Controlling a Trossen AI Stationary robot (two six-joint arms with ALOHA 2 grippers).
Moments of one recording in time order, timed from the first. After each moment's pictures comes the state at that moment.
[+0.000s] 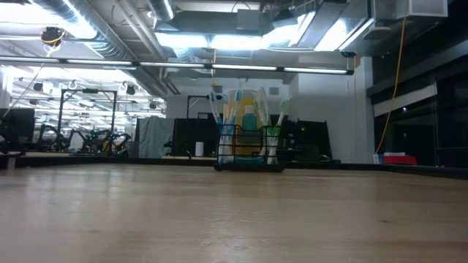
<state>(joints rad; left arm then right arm) -0.80 1.30 1.16 0.35 -1.53 0.27 1.12 1.60 0.80 -0.35 0.15 1.48</state>
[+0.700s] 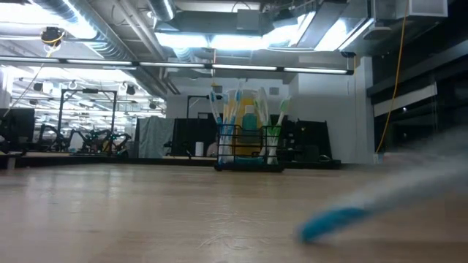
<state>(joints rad) -0.86 1.24 1.16 0.46 -1.57 0.40 1.04 1.65 0.97 -0.50 0.39 1.34</state>
